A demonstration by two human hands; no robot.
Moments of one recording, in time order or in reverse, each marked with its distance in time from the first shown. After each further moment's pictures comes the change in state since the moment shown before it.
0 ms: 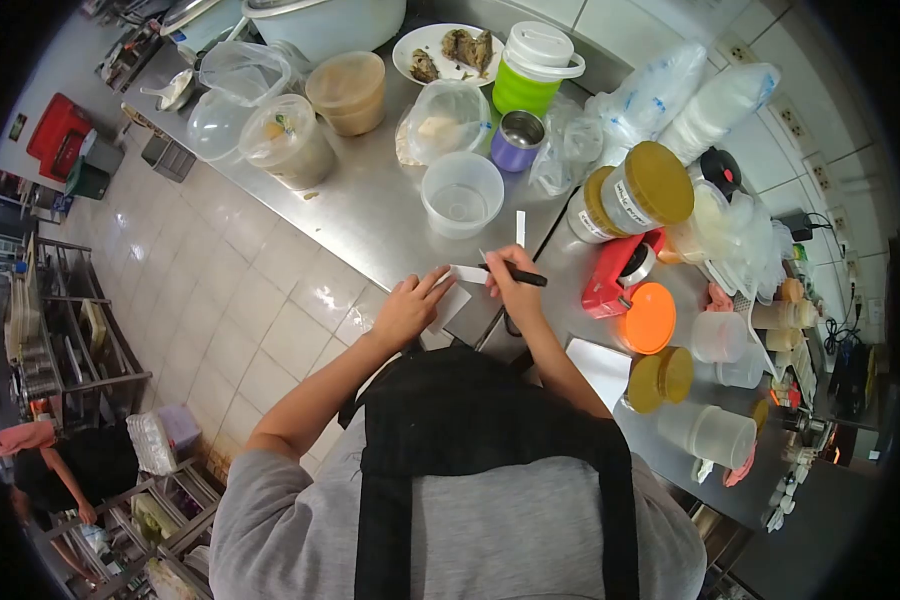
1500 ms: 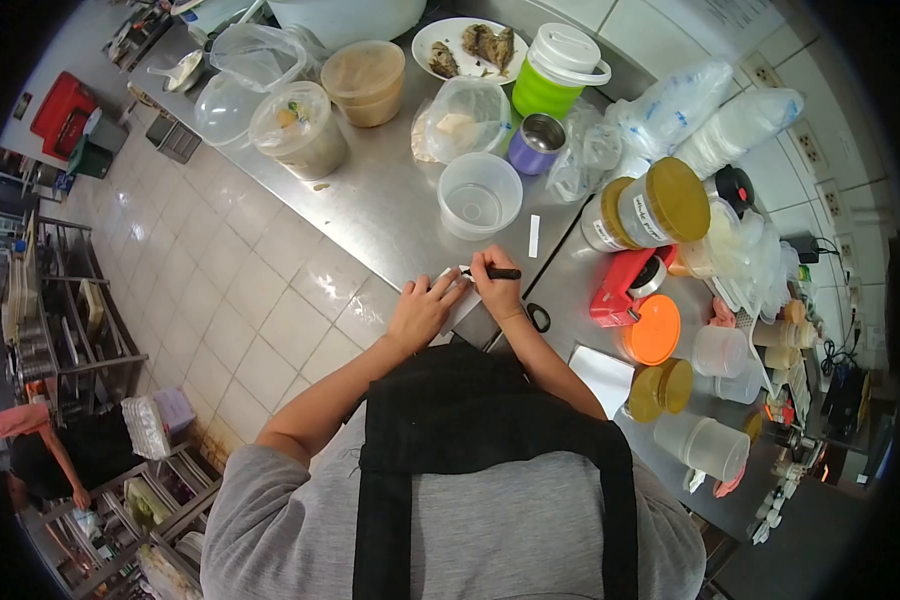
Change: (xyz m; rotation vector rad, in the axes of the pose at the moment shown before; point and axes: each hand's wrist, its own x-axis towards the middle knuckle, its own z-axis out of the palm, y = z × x) left_hand 0.000 0.009 0.010 0.075 0.026 -0.094; right_hand 0.031 0.055 0.035 -0.365 0.075 -0.446
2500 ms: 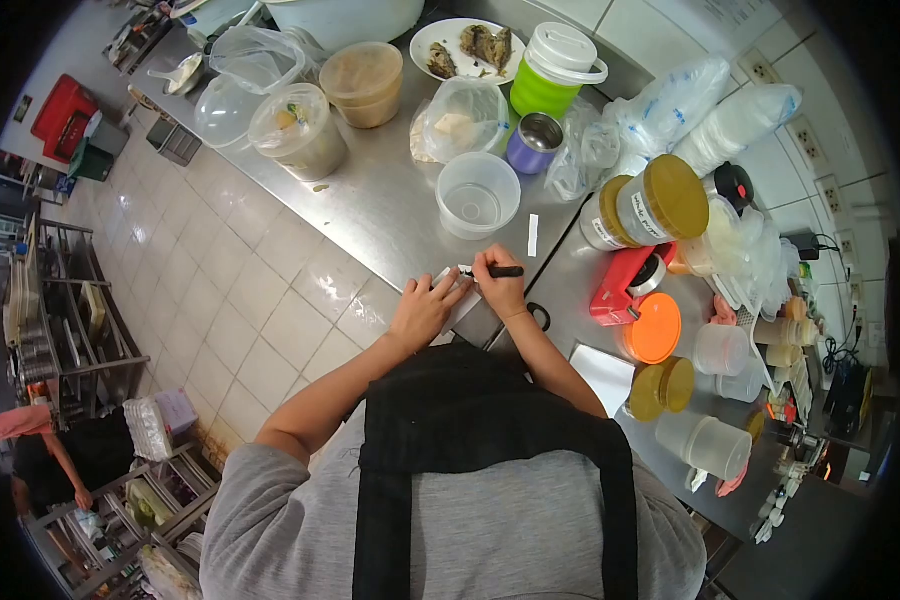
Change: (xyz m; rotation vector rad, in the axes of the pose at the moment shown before) left_hand 0.003 0.001 0.000 0.103 -0.028 0.046; right_hand 0.005 -0.005 -0.009 -0.010 -0.017 -0.050
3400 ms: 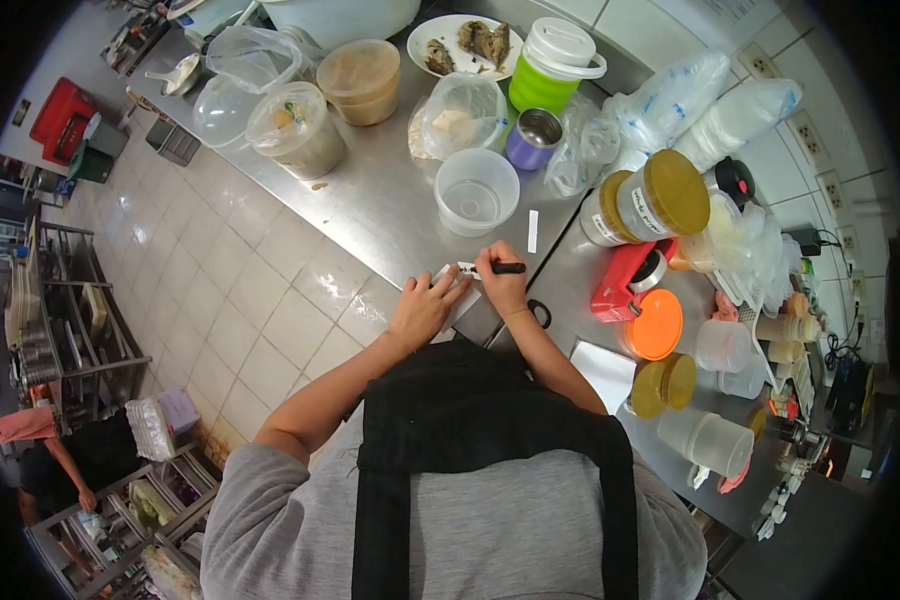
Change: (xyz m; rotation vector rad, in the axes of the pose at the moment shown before) left_hand 0.000 0.001 0.002 0.009 0.007 0.002; right_hand -0.003 0.011 0.002 -0.029 0.090 -0.006
